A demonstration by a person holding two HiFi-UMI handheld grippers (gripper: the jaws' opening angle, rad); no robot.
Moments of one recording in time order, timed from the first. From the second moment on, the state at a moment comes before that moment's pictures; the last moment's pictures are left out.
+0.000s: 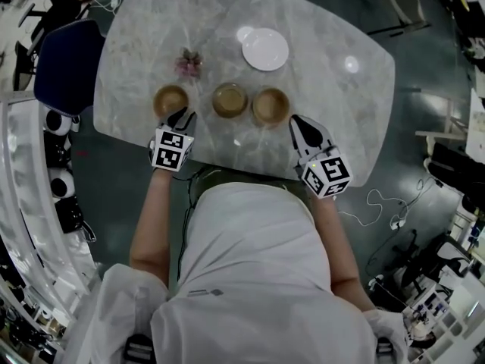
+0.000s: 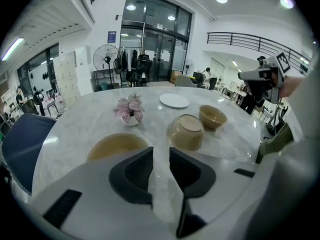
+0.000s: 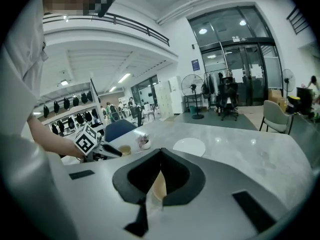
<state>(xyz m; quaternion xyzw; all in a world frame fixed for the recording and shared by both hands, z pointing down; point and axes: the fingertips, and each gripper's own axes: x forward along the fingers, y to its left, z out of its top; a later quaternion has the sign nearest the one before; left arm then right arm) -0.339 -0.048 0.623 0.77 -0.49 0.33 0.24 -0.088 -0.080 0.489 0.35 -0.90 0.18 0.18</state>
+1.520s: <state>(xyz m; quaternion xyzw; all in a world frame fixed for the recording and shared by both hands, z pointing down) -0.317 -0.051 0.639 0.68 -0.55 0.44 0.21 0.043 -0.078 0.484 0.37 -0.89 0.18 0.18</state>
